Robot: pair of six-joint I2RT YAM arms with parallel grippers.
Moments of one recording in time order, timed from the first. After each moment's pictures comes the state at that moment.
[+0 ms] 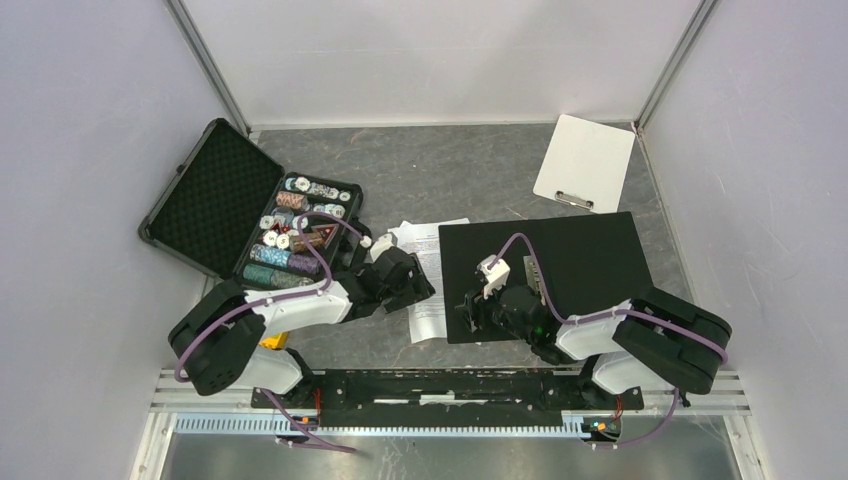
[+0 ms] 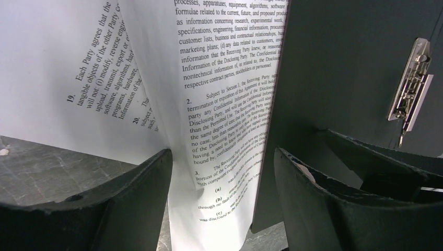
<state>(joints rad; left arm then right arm) -0.85 1.38 0.60 -0.11 -0.17 -1.07 0.95 1.40 0.17 0.81 0.16 0.30</state>
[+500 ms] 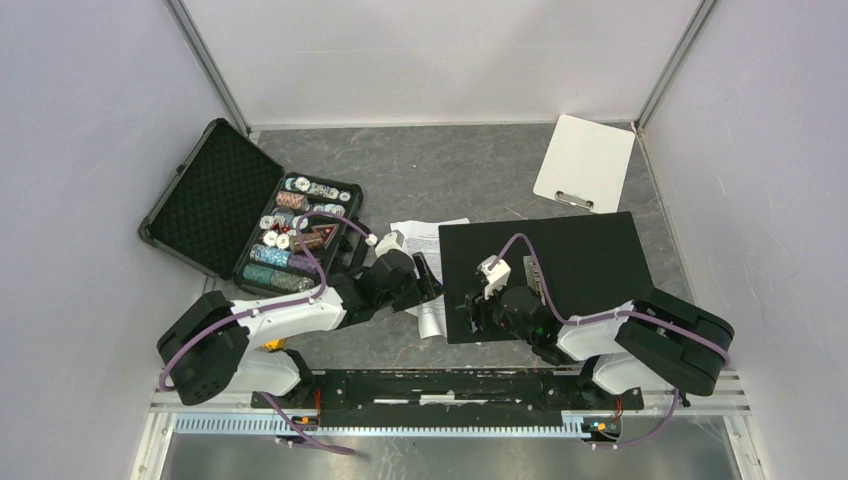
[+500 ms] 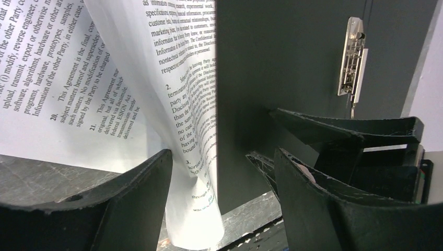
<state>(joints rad) -0.91 1.30 0.59 -0.04 -0.16 -1.07 0.95 1.39 0.16 0.80 0.15 0.30</state>
